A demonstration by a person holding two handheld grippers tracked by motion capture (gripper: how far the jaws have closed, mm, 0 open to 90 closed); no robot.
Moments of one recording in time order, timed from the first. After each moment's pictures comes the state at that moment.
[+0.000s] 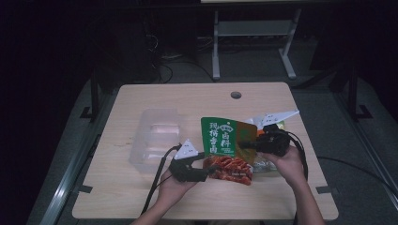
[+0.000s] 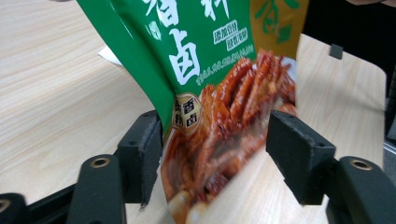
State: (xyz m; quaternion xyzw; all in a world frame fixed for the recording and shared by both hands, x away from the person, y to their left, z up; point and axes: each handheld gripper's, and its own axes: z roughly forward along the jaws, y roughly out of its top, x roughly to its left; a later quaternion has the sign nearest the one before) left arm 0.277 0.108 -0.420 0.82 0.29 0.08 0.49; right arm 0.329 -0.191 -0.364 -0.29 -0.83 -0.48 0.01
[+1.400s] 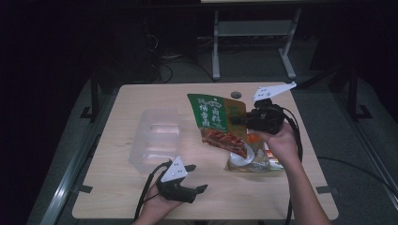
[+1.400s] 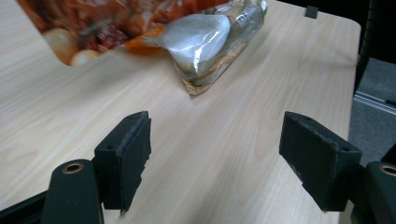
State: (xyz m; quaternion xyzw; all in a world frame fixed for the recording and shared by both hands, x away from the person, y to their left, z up) left arm 0.240 0.137 -0.428 0.85 0.23 0.09 0.47; right arm 0.343 -0.157 -0.284 -0.27 -0.83 -0.49 -0.06
